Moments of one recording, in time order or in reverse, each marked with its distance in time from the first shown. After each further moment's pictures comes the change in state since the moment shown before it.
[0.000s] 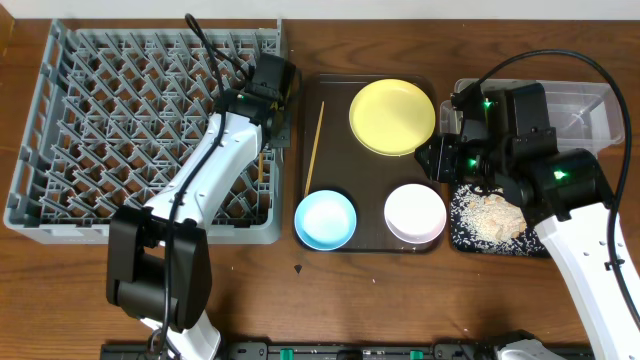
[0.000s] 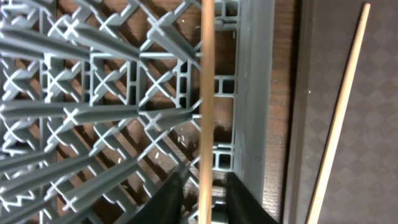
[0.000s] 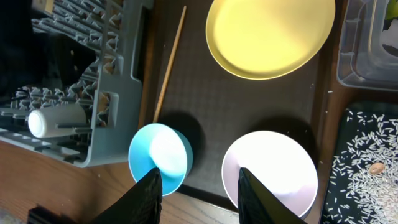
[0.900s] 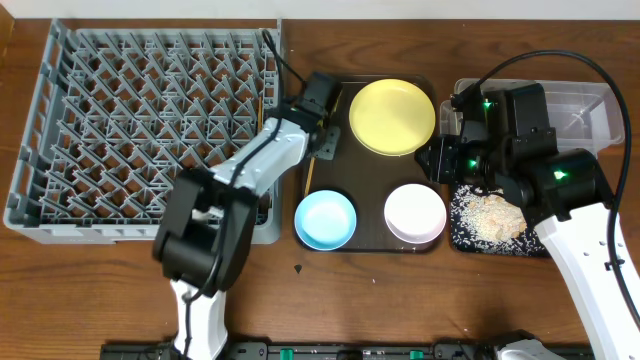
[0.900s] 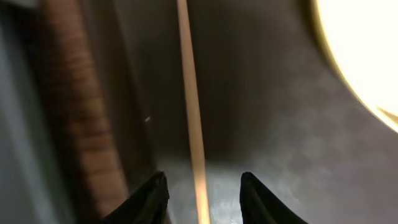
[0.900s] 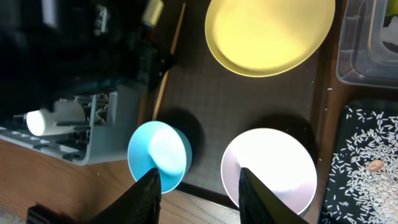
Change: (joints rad) left arm -0.138 0.229 0.001 0.255 0.173 0.105; right arm 0.000 0.000 0.000 -0.009 0.000 -0.004
